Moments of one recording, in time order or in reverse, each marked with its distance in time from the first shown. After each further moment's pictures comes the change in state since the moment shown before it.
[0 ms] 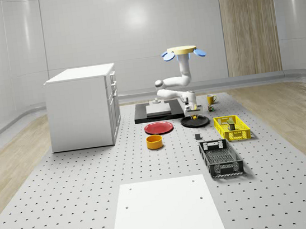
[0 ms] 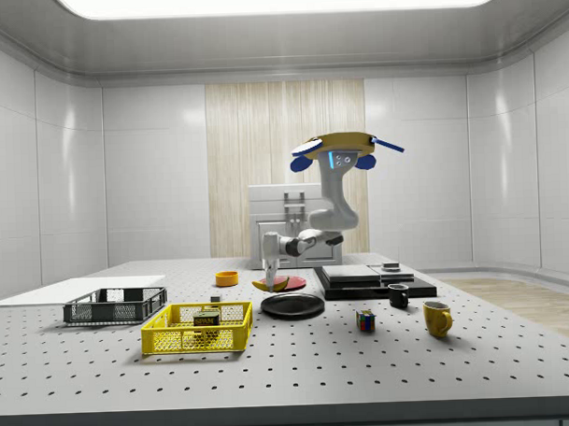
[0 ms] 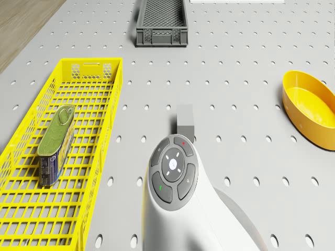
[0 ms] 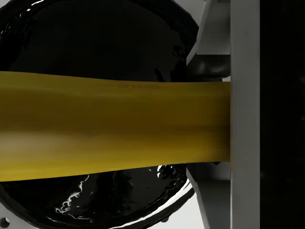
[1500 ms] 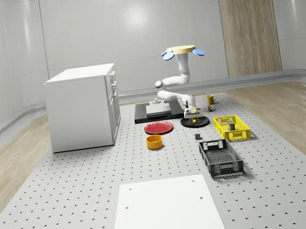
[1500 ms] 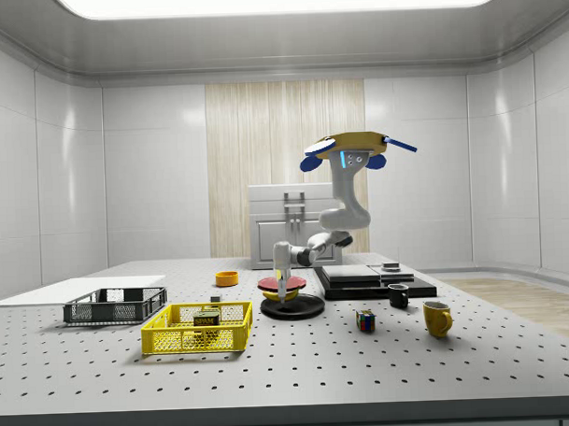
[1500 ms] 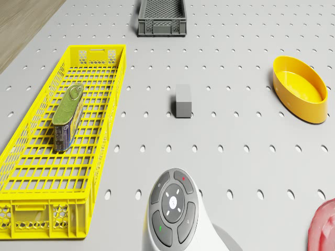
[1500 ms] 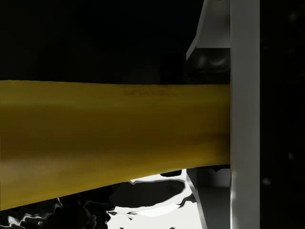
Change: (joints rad) arm -0.038 0.019 -0.141 0.085 -0.129 0.077 -0.010
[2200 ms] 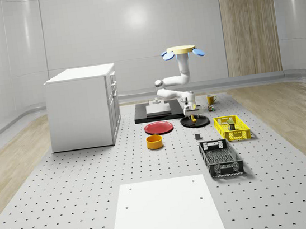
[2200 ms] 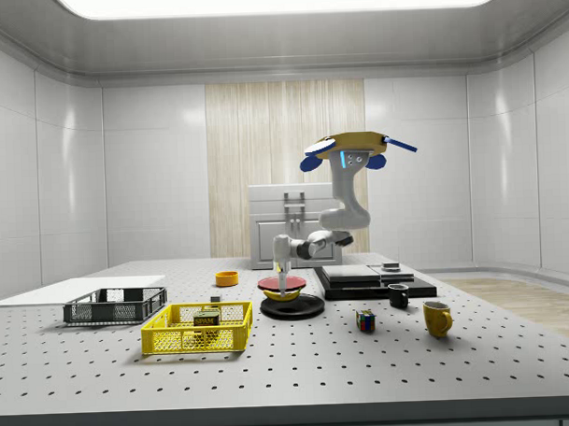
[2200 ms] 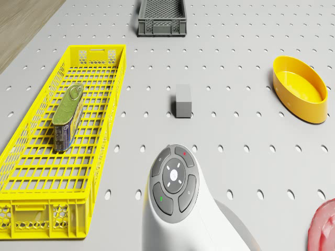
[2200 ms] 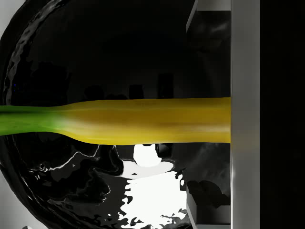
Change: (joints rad) arm 0.037 -0.004 0.101 -0.066 0.095 -0.064 -0.030
